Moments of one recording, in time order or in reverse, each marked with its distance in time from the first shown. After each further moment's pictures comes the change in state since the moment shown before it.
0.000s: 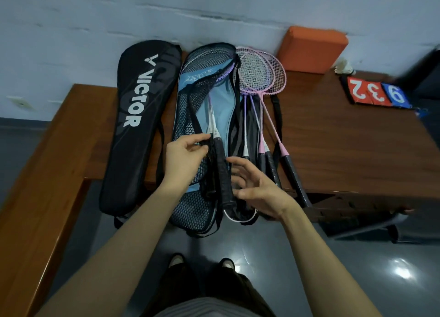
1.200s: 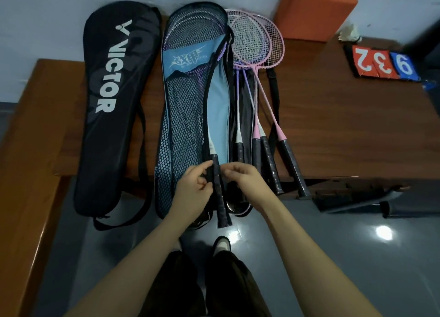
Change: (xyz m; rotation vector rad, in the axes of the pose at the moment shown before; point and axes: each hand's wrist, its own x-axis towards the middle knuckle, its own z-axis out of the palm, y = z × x) left_hand -0.023 -0.098 0.032 0.300 -0.257 0.016; right_hand 0.030 0.039 -0.034 -0.427 0.594 0.236
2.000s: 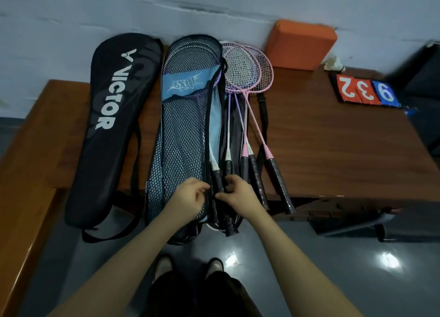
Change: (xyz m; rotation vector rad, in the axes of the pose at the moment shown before) left_hand 0.018 0.000 0.008 0.317 -0.139 0.159; right_hand -0.001 0.004 -0.022 -0.492 0.115 -0.021
